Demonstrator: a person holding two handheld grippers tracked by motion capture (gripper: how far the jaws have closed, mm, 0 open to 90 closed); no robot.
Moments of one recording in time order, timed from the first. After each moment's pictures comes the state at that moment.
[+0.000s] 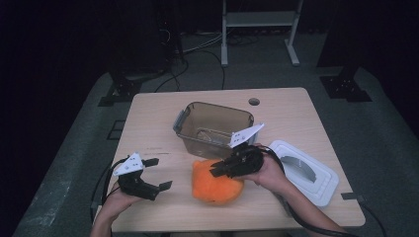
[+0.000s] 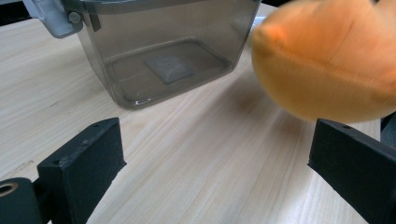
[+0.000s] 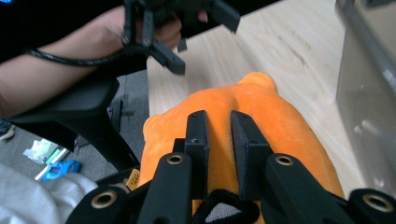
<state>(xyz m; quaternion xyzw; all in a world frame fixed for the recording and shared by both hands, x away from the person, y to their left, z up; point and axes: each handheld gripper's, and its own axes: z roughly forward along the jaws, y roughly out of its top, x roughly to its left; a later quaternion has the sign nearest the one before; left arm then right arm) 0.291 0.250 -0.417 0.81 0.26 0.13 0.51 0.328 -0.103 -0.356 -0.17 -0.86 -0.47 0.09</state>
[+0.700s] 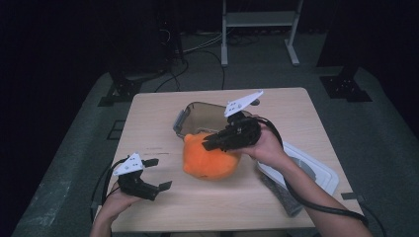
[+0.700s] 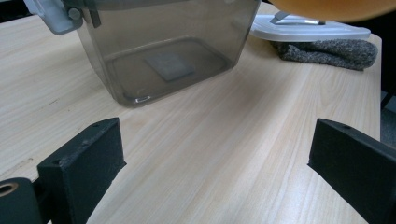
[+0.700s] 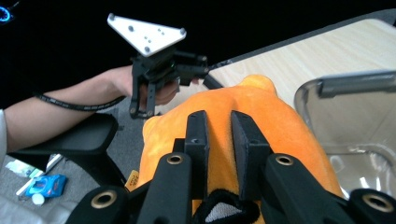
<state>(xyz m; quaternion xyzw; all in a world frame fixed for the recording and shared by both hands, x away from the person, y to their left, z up) 0.291 0.251 -0.417 0.81 0.27 0.12 0.51 0.352 -0.090 -0.277 -0.16 -0.86 -0.49 0.05</state>
